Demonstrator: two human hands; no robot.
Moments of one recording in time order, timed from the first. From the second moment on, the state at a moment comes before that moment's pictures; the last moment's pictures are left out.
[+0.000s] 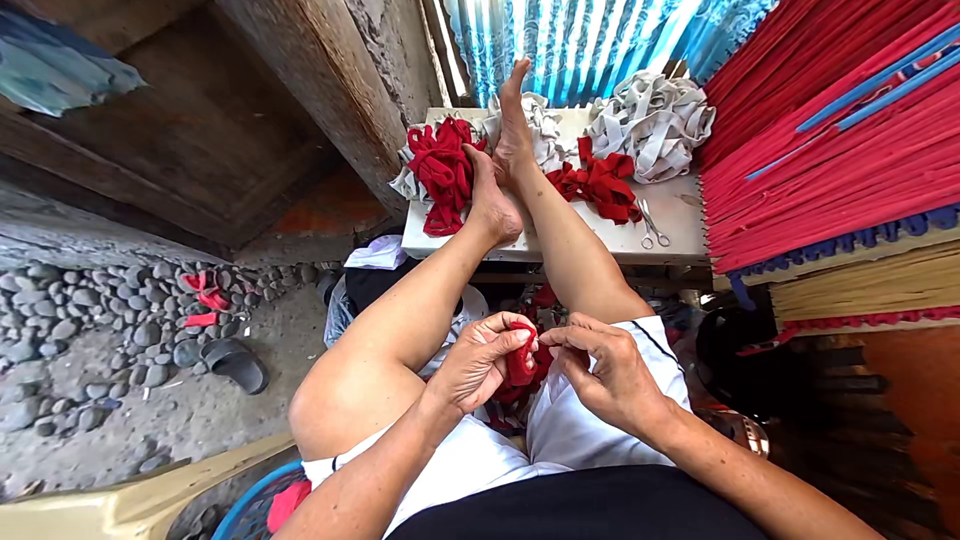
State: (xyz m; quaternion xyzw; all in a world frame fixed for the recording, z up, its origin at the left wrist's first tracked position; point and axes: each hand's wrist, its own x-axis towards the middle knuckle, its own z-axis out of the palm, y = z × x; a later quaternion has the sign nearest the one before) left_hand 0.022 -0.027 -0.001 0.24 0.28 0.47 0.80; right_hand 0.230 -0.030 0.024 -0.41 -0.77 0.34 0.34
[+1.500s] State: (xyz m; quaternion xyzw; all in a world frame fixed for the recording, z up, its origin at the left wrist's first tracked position) left_hand 0.032 -0.028 -0.010 0.36 0.47 0.48 0.65; right_hand 0.225 -0.012 0.021 -0.35 -0.68 0.42 0.49
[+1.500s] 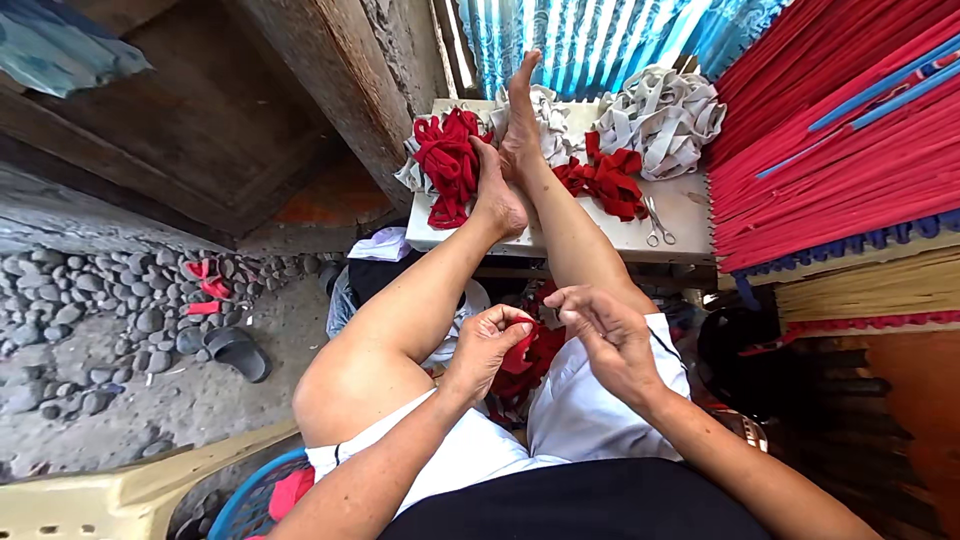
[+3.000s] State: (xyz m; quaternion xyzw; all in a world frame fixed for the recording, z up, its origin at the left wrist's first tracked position) left_hand 0.021 -0.027 -0.007 0.28 0.21 0.50 0.79; right_hand 0.217 -0.037 0.031 -0.39 -0.76 0.33 0.41
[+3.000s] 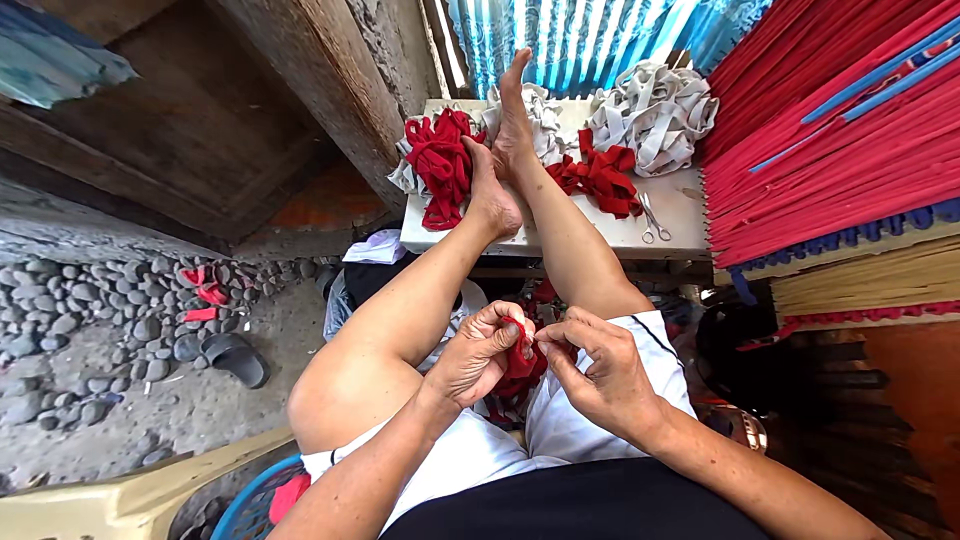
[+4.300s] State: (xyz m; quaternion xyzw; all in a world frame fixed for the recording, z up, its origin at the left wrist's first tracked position) left_hand 0.027 -0.029 -0.001 0.31 0.32 0.50 0.75; right_hand 0.217 -0.031 0.015 -0.43 -0.68 0.44 0.40
